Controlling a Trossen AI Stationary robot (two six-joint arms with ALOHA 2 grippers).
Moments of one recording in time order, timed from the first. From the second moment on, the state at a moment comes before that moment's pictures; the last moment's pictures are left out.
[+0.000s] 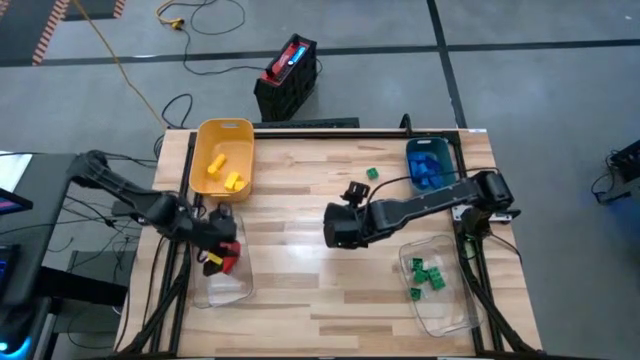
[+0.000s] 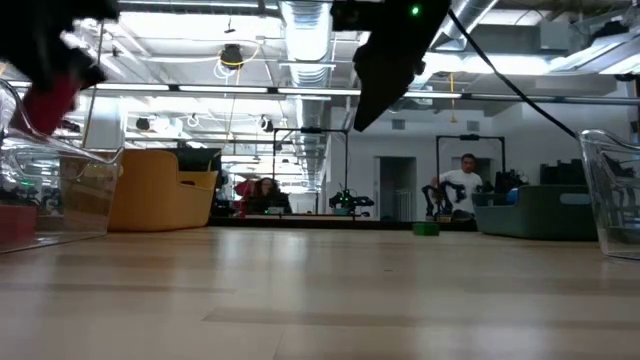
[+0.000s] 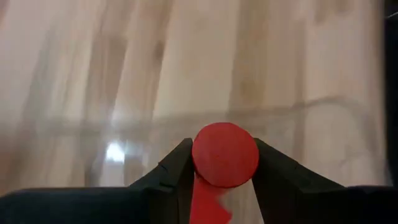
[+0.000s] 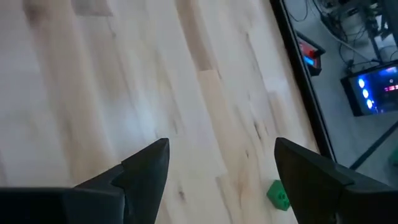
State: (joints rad) left arm -0.48 0.84 0.74 -0.82 -0.18 -0.59; right arm 0.21 1.82 1.48 -0.86 0.71 0.27
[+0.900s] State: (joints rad) left arm -0.56 1.01 0.74 -0.92 -0.23 -0.79; right arm 0.16 1.73 1.48 -0.89 0.71 0.21
